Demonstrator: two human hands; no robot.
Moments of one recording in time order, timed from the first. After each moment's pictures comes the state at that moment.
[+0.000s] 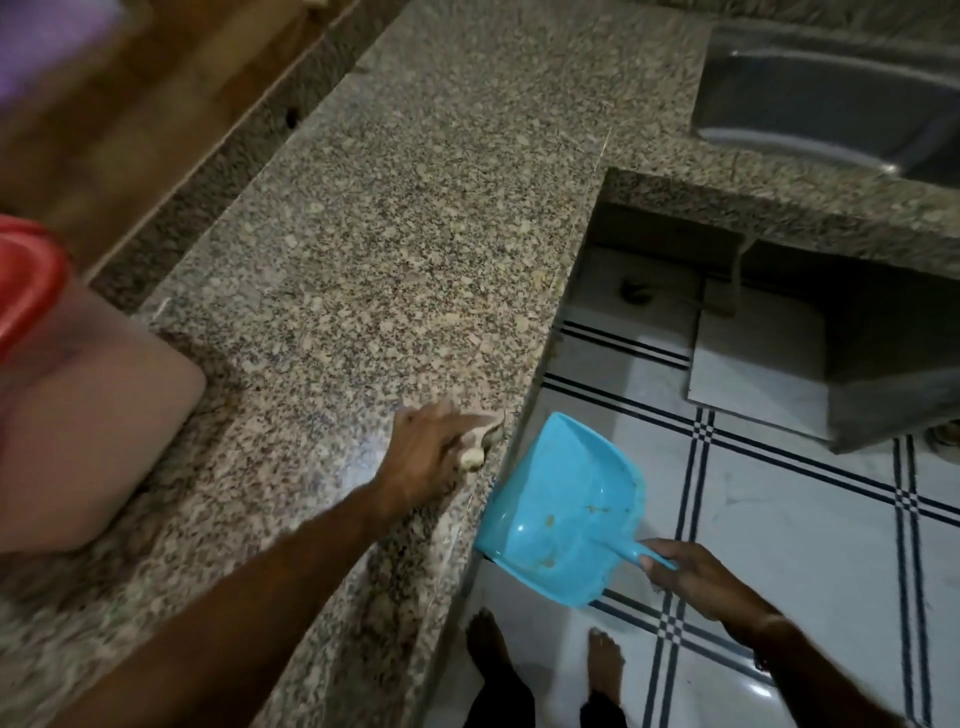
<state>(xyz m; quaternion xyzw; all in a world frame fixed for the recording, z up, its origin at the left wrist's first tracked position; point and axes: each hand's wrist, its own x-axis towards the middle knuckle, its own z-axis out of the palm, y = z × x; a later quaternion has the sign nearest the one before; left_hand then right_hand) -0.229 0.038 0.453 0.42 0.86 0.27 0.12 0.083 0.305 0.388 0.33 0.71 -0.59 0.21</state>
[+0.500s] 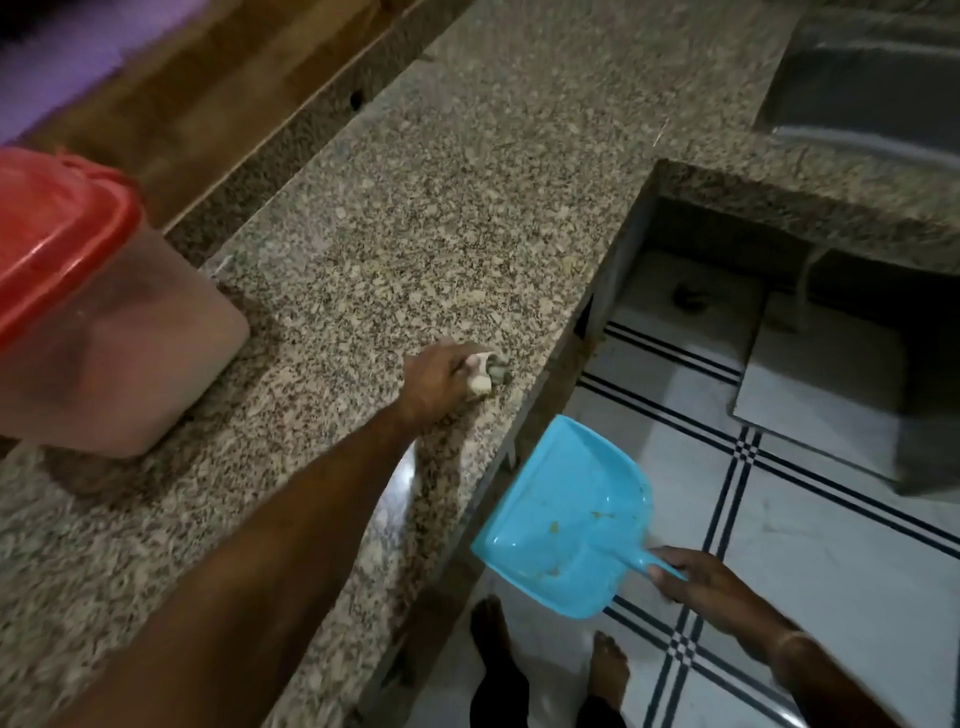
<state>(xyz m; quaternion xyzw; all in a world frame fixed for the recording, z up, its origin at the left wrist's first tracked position) -0.248 0.070 0.473 0.29 0.90 0.31 0.12 0.094 0.324 0.383 0.29 0.69 -0.62 0.25</state>
